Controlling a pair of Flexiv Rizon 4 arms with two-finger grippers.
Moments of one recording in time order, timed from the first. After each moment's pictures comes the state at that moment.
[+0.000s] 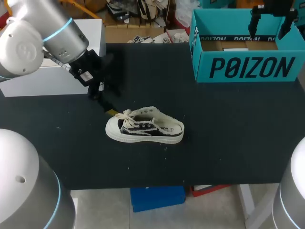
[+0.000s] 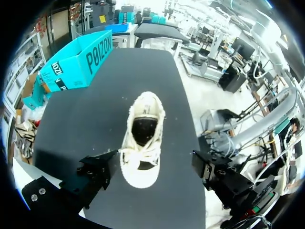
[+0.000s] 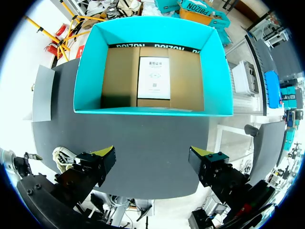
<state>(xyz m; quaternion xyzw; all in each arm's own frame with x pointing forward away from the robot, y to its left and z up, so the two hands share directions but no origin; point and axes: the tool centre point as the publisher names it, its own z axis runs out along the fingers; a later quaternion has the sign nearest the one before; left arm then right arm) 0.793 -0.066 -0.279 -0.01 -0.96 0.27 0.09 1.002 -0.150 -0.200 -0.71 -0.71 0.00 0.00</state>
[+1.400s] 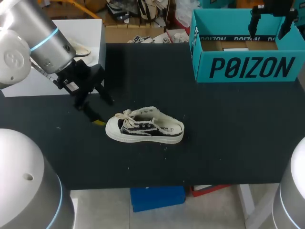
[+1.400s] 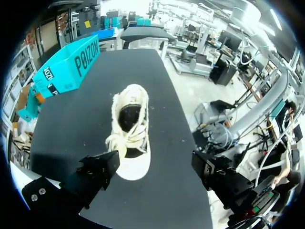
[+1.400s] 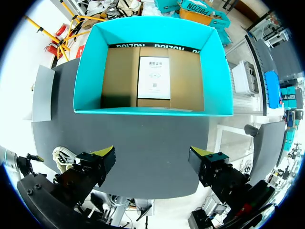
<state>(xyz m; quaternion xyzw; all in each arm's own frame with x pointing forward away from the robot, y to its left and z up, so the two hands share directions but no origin) 0.771 -0.035 -0.298 -0.06 -0.95 0.28 0.10 1.000 -0.143 -0.198 -0.70 -0.72 -0.01 0.01</state>
